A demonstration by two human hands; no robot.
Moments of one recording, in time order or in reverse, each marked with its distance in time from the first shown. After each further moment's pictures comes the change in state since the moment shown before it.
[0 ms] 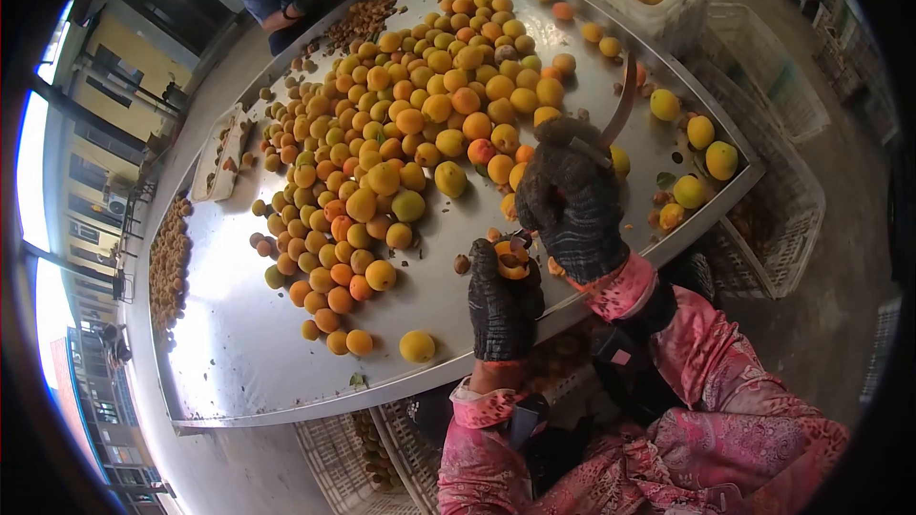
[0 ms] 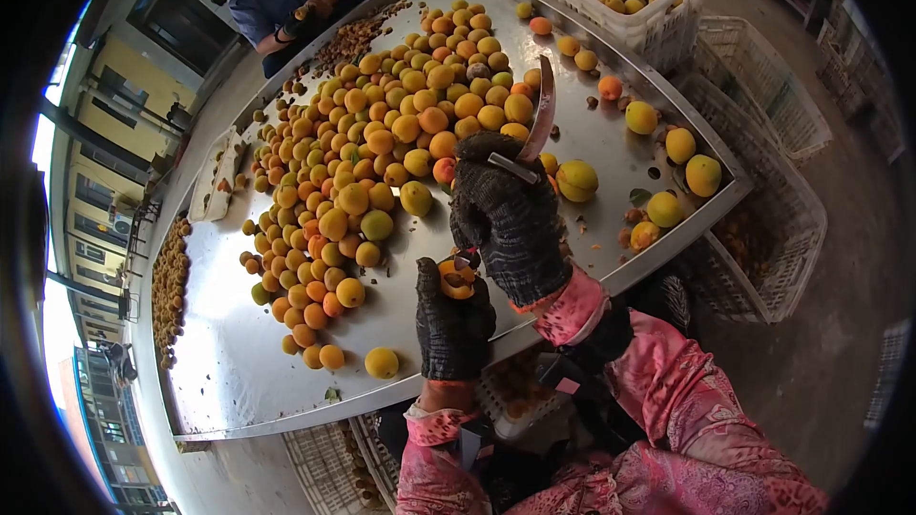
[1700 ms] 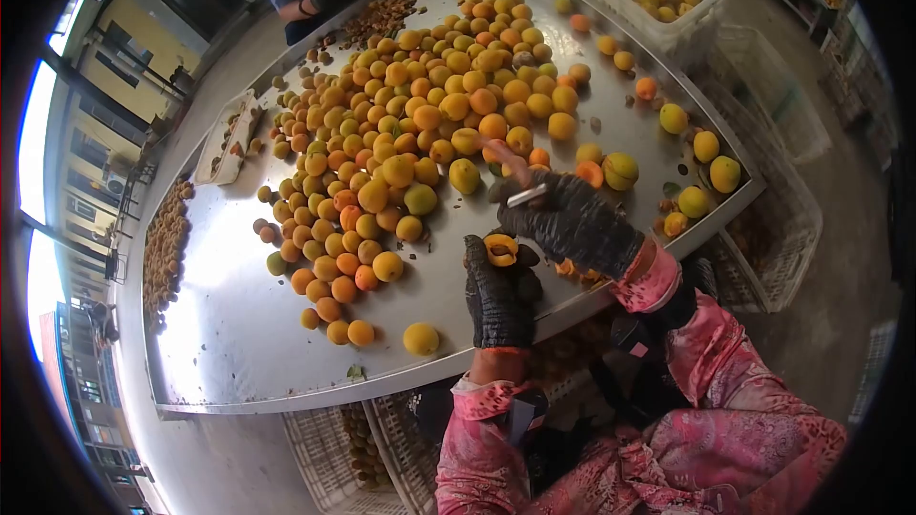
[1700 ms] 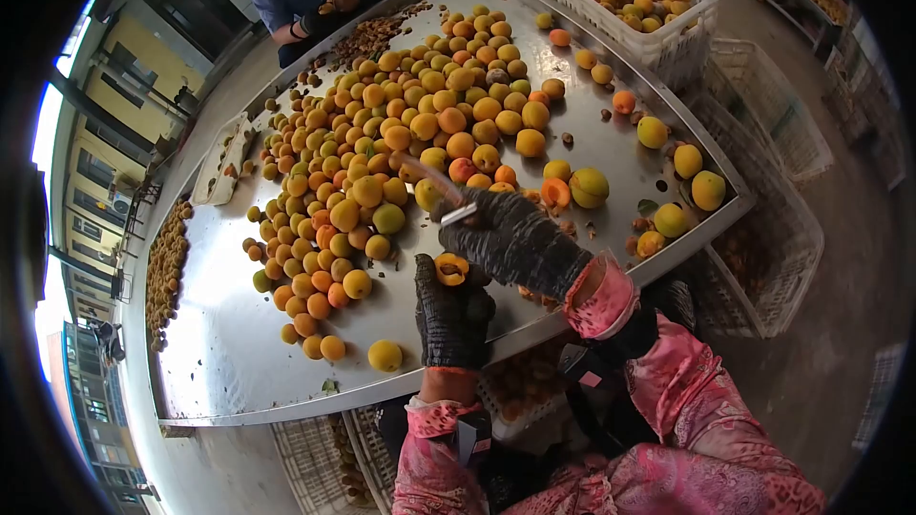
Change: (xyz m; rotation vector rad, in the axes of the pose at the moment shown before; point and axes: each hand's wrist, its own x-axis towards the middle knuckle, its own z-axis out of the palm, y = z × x) left_hand 0.000 0.018 -0.003 0.193 -0.048 -0.130; right_hand 0.000 -0.006 -0.003 -0.769 -0.311 0.316
